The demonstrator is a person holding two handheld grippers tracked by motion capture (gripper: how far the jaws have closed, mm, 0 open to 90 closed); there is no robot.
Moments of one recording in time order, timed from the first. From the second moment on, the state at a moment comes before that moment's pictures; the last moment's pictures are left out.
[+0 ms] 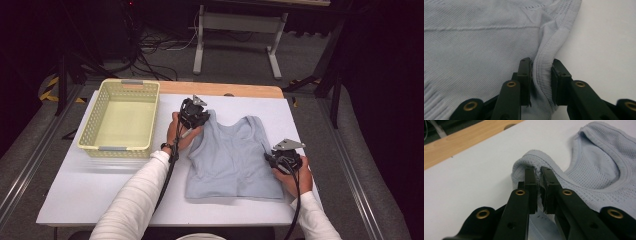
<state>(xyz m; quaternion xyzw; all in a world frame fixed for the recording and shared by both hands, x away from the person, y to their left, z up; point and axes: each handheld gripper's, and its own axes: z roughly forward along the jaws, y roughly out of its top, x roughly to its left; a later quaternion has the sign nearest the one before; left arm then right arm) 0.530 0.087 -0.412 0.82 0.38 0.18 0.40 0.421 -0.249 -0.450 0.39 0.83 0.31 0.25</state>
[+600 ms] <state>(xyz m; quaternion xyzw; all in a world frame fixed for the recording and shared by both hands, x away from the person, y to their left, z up) 0.520 0.080 -0.407 0.82 0.38 0.22 0.37 0.416 -0.253 -0.440 0.39 0.83 0.31 0.25</state>
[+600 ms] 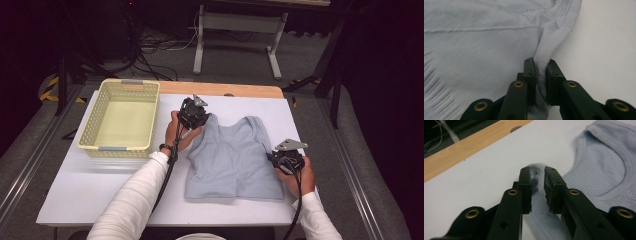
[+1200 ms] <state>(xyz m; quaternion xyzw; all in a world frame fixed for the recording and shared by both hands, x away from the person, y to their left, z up) 0.552 0.069 -0.448 0.81 0.42 0.22 0.33 0.495 -0.255 -0.421 0.41 0.79 0.38 0.27</state>
